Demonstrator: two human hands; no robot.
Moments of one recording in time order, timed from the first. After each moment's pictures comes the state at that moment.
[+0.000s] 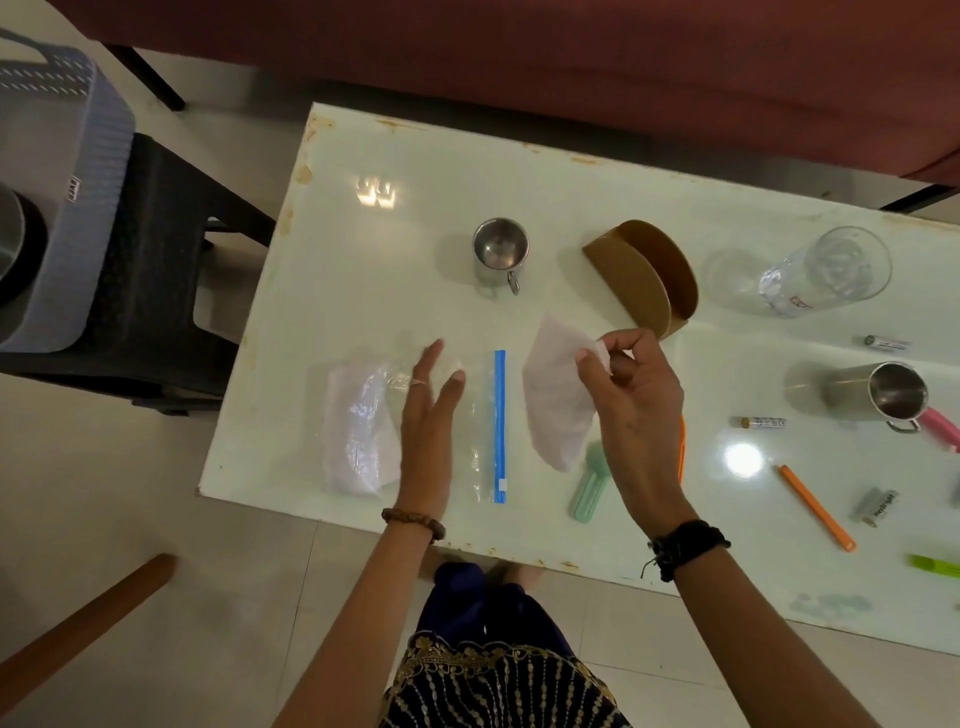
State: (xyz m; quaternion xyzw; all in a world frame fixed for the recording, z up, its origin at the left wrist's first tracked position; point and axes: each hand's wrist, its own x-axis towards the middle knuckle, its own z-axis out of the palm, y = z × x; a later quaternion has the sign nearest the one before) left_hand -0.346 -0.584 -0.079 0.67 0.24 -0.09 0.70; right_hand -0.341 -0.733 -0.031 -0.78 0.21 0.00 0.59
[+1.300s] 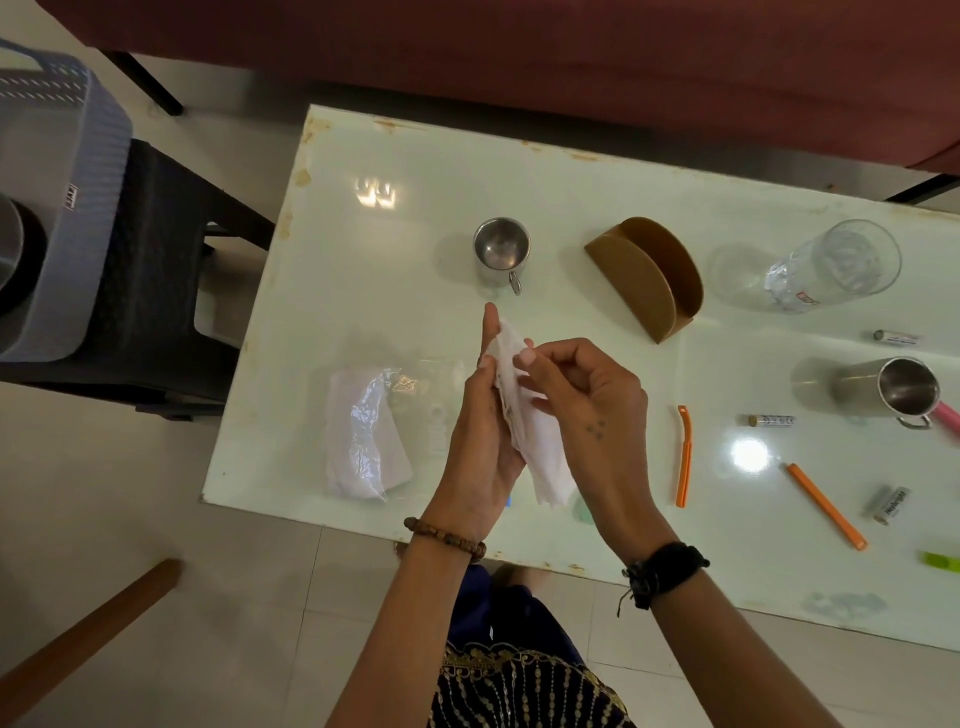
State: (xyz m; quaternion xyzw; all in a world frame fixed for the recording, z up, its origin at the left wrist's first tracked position) left_hand -0.339 -0.616 -0.034 0.41 0.18 -0.24 0.86; right_hand -0.339 -0.701 -0.015 -0.76 0.19 0.05 0.62
